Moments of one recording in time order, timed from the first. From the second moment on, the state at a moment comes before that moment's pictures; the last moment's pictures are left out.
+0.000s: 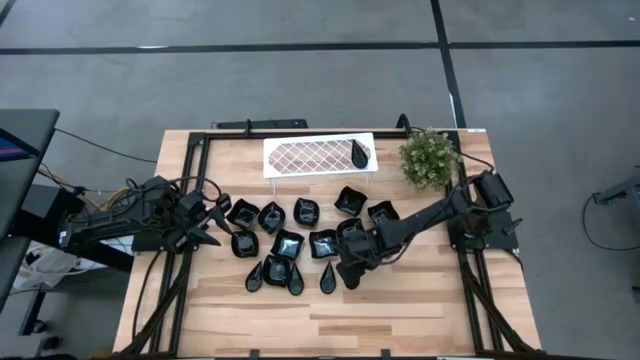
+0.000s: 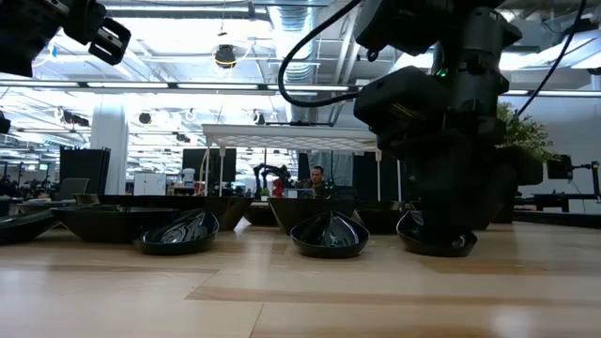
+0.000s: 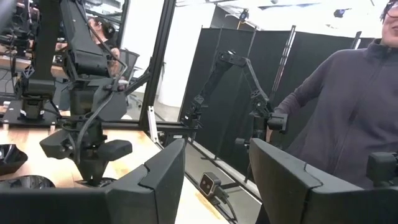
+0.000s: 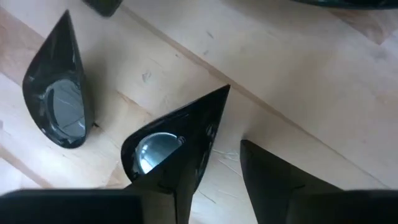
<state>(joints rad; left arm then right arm) 0.20 0.31 0.15 0.22 0.82 -0.38 0.31 1.80 1.04 -0.48 -0.08 1.31</state>
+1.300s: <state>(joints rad) 0.20 0.31 0.15 0.25 0.82 -0.38 0.31 1.80 1.11 -0.52 -0.08 1.26</state>
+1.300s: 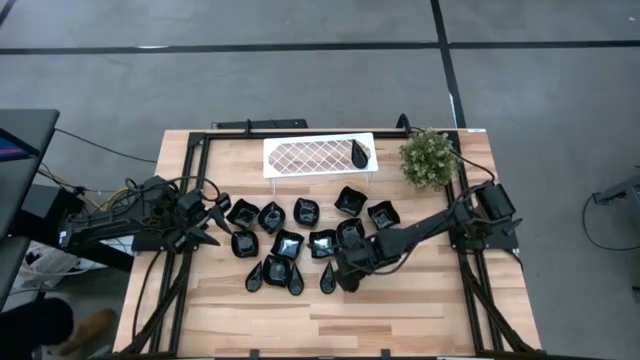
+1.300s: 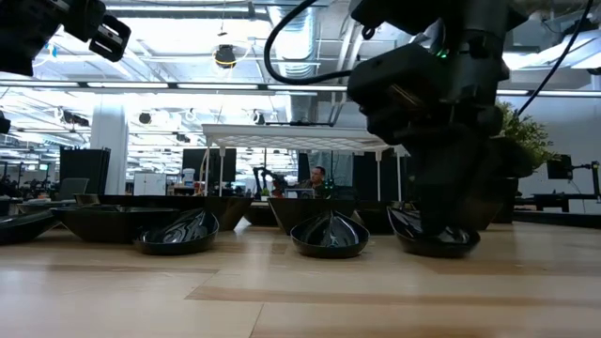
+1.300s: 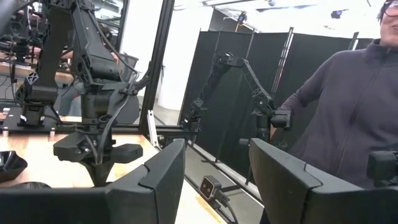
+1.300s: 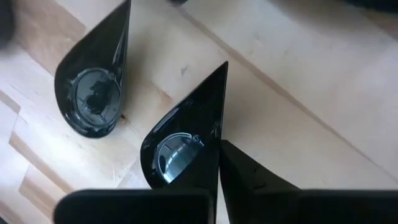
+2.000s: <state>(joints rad) 0.20 0.31 0.15 0.26 0.82 -0.38 0.29 1.51 1.26 -0.81 -0.11 1.13</state>
